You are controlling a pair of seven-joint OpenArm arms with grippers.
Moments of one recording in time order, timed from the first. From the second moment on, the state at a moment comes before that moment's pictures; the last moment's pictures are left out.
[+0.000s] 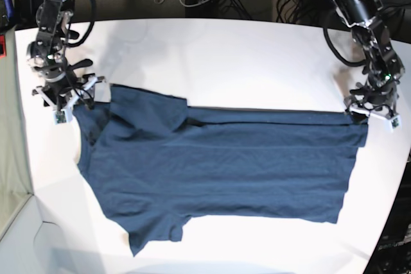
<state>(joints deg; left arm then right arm) -5.9 -12.4 -34.3 67.3 -11.5 -12.6 30.9 -6.3 8.1 22.6 85.1 -2.0 26.8 -29.0</state>
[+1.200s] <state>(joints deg) -4.8 -16.4 -27.1 66.9 -11.7 -12.8 30.8 -4.6 8.1 22.4 85.1 -2.0 26.8 -29.0</state>
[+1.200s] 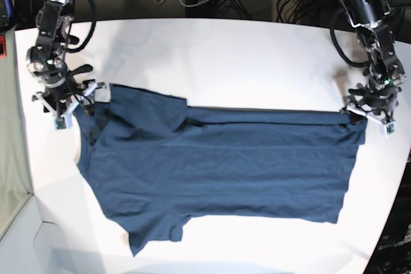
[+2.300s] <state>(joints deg) -5.6 -16.8 -27.1 63.0 -13.0 -13.0 28.4 -4.5 8.1 22.6 85.1 -2.0 26.8 -29.1</state>
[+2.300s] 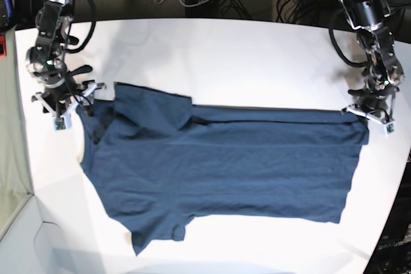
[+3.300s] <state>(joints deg) -5.6 -16.8 -27.2 63.3 -13.0 -13.0 28.6 -6.3 8.0 22.4 85.1 -2.0 26.8 -29.3</state>
